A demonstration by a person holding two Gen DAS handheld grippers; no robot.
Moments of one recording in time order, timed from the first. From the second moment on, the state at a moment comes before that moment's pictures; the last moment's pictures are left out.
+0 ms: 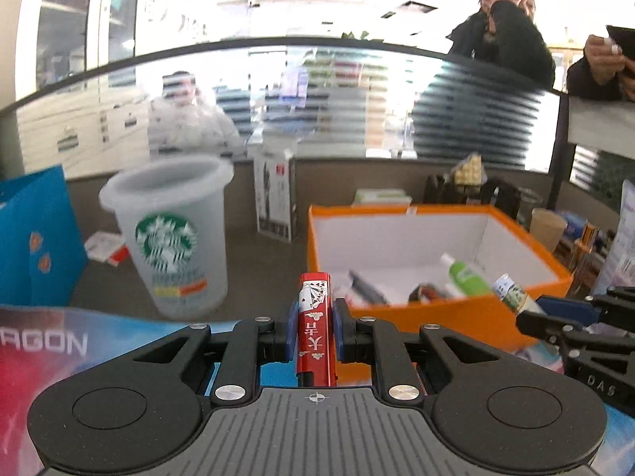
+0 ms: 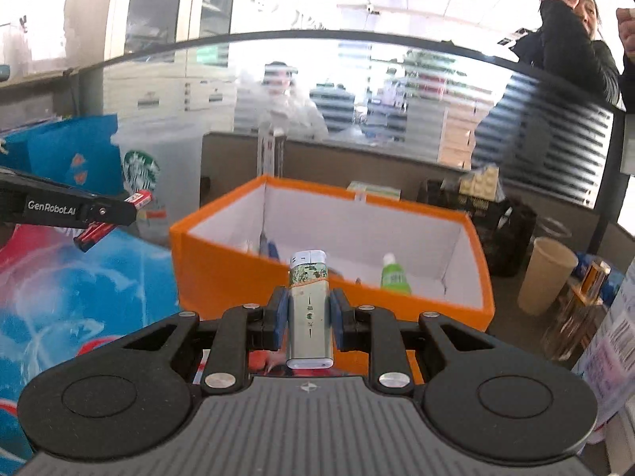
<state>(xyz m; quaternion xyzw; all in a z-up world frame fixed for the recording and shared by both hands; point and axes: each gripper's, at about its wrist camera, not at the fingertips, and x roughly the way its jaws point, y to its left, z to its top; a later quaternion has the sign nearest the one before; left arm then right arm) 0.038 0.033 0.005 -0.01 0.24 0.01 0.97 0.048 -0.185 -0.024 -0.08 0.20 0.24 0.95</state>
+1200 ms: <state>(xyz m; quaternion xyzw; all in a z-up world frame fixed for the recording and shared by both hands) 0.198 -0.016 -0.039 0.00 0.34 -0.02 0.94 0.198 -0.184 -0.048 -0.07 0.28 0.24 0.93</state>
